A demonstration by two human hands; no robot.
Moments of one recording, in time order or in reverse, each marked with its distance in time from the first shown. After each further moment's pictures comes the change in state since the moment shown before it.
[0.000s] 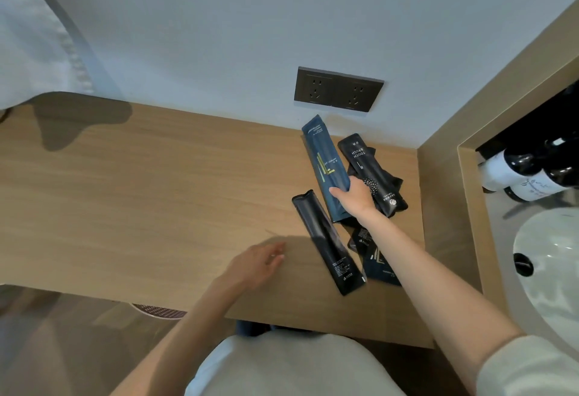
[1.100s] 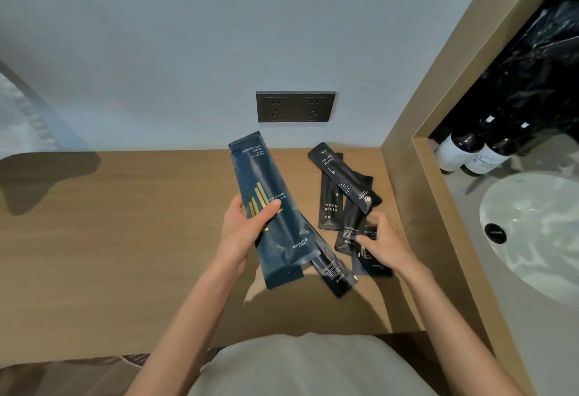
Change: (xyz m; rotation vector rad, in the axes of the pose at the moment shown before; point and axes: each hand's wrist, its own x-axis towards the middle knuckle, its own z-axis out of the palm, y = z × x) left_hand -0.017 0.085 -0.085 -1.117 0.363 0.061; right_hand -0.106 0.063 -0.054 -0.172 0.030 0.132
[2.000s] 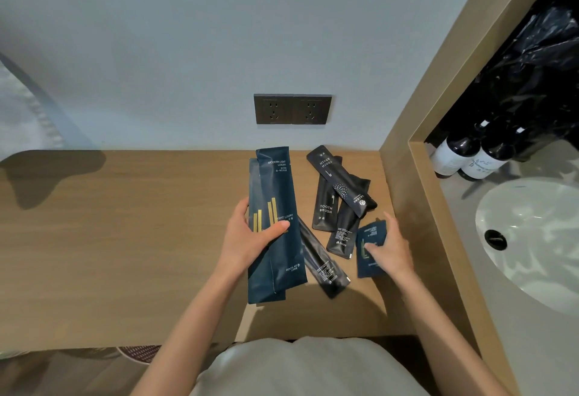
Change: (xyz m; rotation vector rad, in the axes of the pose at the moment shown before) left_hand -0.034 0.004 0.015 0.311 -0.006 0.093; right_hand 0.004 0.025 0.004 0.263 0.199 0.065
